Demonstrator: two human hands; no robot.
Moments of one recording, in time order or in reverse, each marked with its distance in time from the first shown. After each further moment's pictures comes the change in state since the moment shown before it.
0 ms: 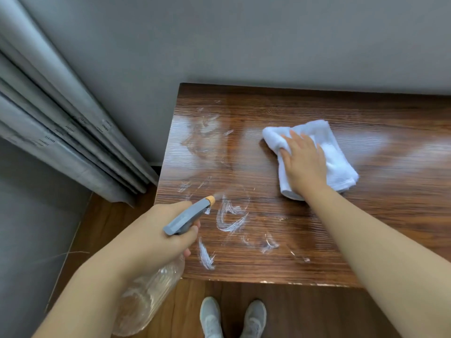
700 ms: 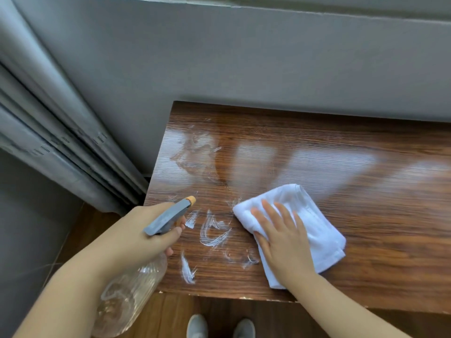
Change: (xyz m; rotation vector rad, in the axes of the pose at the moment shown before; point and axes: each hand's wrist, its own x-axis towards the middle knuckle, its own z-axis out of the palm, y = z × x) left_hand 0.006 0.018 -0.006 -0.040 0.093 -0.004; right_hand -0.130 -0.002 0.007 -0.086 -0.054 -0.234
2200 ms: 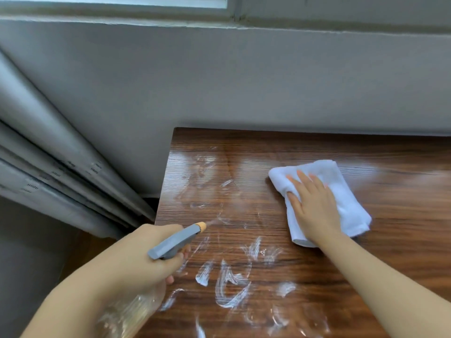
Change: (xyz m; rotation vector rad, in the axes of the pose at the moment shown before) left_hand 0.069 0.012 -0.060 0.106 -0.239 -0.022; right_hand 0.152 0.062 -0.011 0.094 0.007 0.244
